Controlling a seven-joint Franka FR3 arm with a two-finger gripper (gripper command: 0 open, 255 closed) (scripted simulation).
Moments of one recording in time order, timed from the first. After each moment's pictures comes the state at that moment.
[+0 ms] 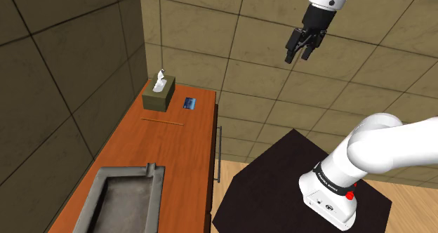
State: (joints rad) arm 0.00 -0.75 0.05 -2.32 0.02 1.58 0.17
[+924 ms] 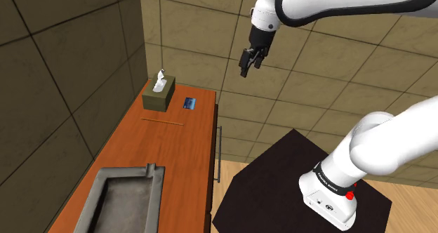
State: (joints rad) arm 0.09 -0.39 0.18 -2.26 -0.01 1.89 0.11
